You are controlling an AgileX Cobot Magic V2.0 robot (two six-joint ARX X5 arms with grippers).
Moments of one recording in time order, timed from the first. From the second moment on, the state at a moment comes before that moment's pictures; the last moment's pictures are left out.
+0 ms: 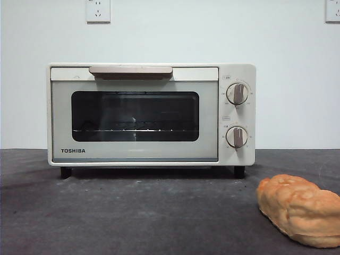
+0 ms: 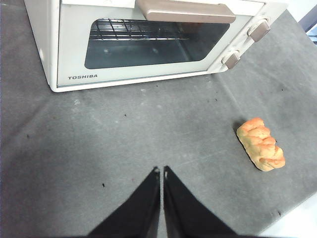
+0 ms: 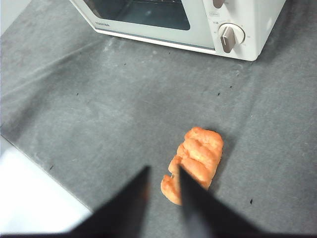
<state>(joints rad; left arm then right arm) -0.06 0.61 0.85 -0.91 0.53 -0.05 0.09 0.60 0.81 -0.97 -0.60 0.00</state>
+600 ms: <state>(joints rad) -0.06 0.61 0.85 -0.91 0.53 -0.04 0.09 0.60 0.81 -0.97 -0.60 0.02</state>
